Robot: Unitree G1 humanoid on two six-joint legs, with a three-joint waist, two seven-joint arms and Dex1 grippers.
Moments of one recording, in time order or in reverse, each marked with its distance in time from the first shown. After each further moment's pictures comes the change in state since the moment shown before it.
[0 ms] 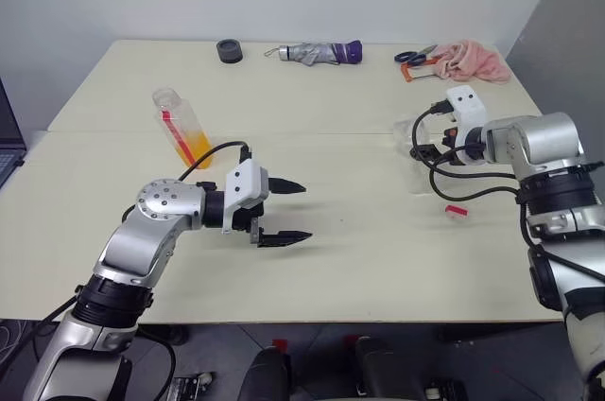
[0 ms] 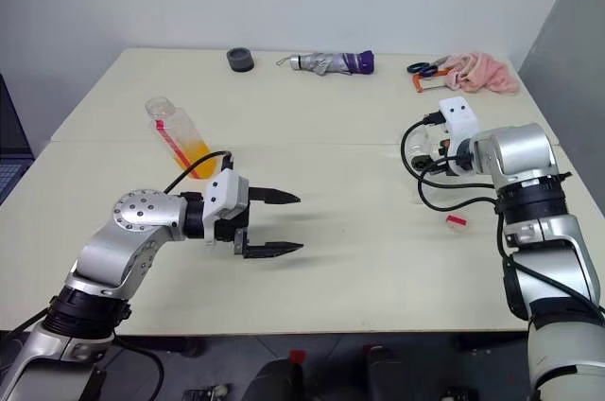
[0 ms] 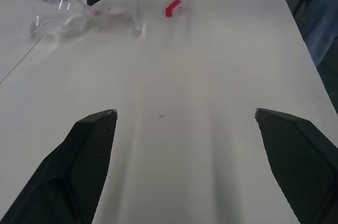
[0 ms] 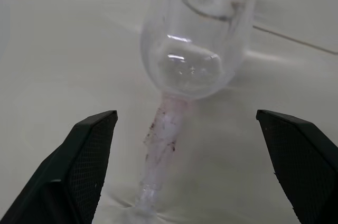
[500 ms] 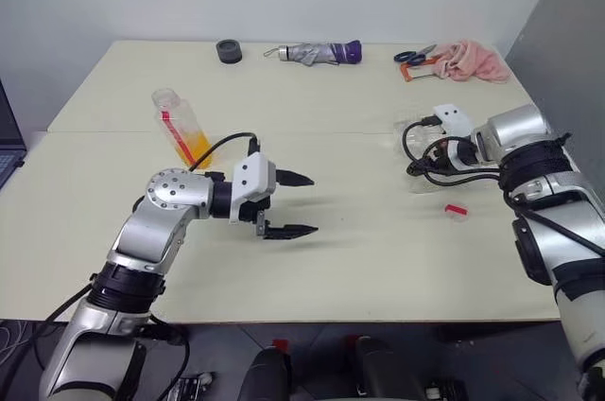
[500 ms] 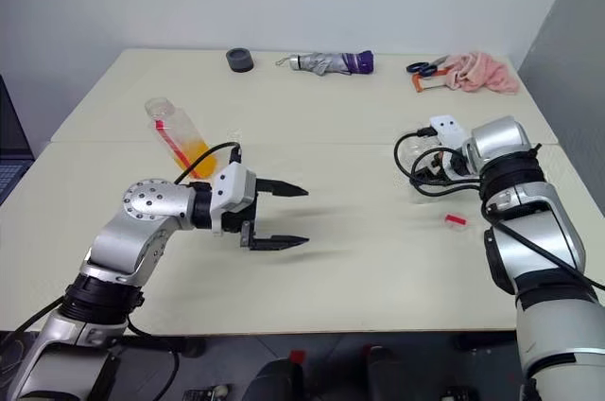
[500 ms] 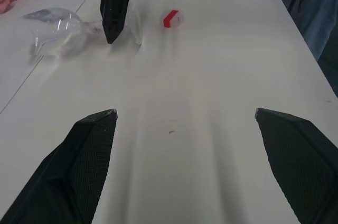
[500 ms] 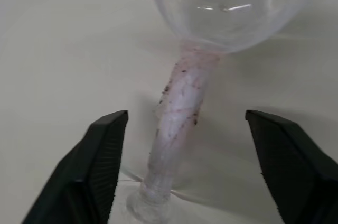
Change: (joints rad) left arm -0.065 -0.050 -0.015 0.066 0.055 -0.059 -0.044; right arm -0.167 0.074 0.122 0.420 -0.146 -0.120 0.256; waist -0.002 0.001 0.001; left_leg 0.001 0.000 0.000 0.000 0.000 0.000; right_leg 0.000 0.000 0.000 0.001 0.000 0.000
